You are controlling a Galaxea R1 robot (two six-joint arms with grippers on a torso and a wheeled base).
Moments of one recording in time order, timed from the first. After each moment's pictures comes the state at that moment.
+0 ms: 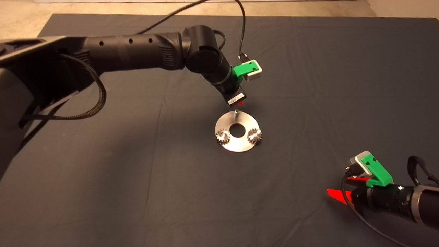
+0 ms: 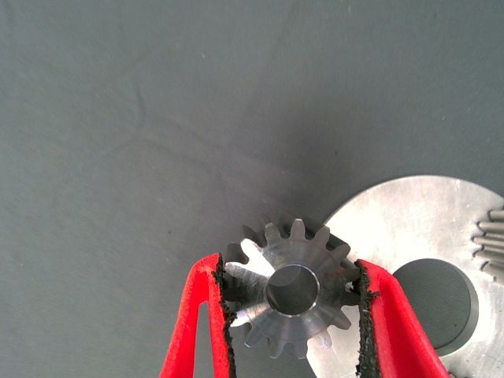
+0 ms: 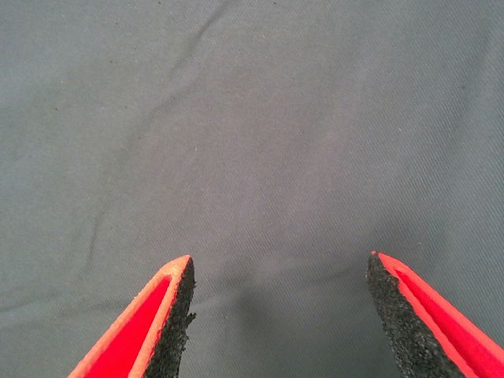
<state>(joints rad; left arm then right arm) -0.44 2.86 -1.45 0.45 1.04 -0.27 -0.15 1.82 -0.39 -1.21 -1.17 1.21</state>
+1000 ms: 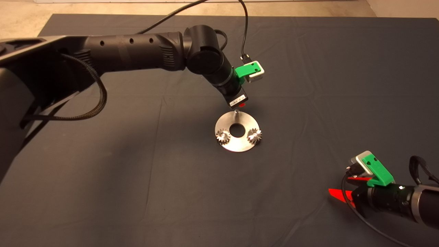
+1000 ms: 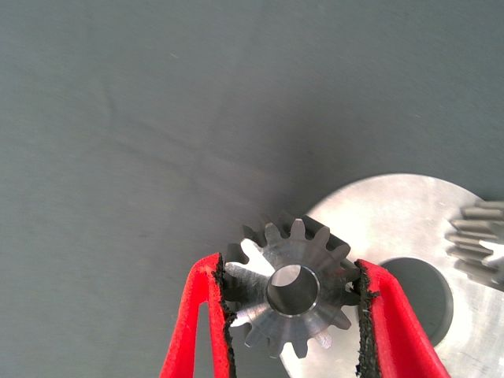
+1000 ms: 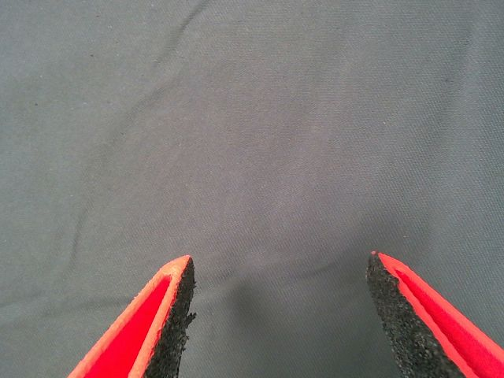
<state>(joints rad) -0.42 2.85 -1.43 0.45 1.04 -0.27 -0.15 1.82 -0.39 -1.21 -1.20 1.21</state>
